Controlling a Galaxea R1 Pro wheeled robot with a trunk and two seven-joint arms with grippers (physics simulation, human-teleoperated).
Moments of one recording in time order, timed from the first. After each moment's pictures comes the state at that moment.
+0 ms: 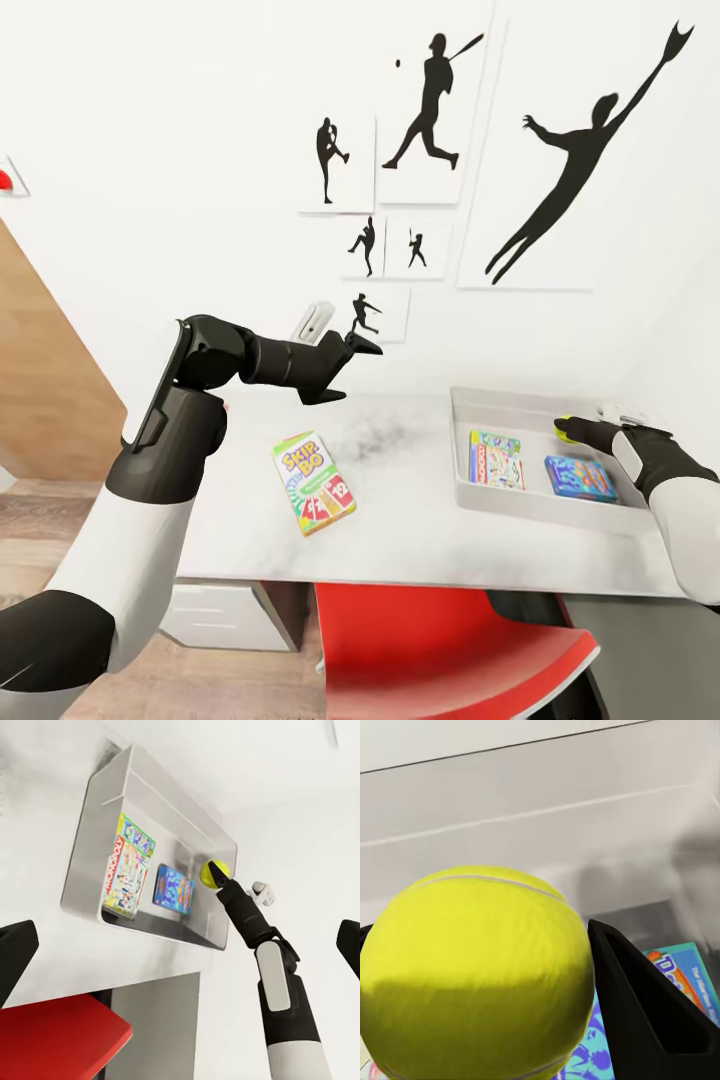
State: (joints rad) left arm -1.06 -0.03 -0.30 -1.57 2.16 0.69 1.33; right arm -1.15 -0.35 -0.39 -0.30 0.12 0.32 0.17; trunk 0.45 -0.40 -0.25
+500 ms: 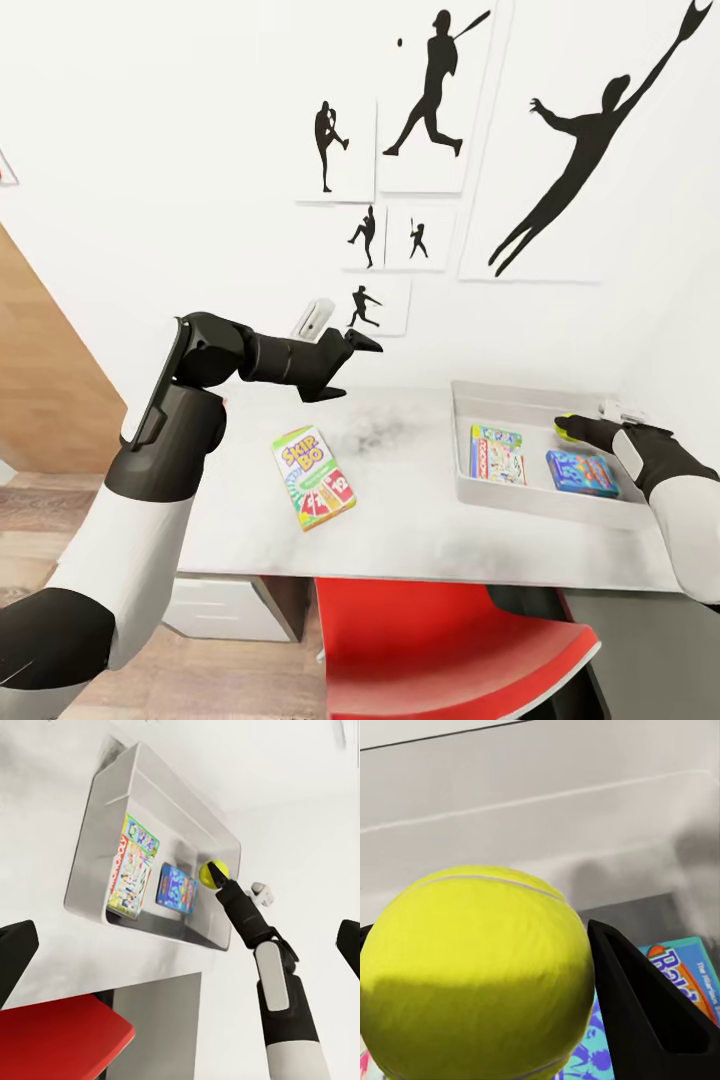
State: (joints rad) left arm -1.06 -0.03 -0.30 -1.58 2.16 0.69 1.33; right arm -1.15 -0.35 -0.39 -0.31 0.11 0.32 0.17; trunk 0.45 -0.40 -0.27
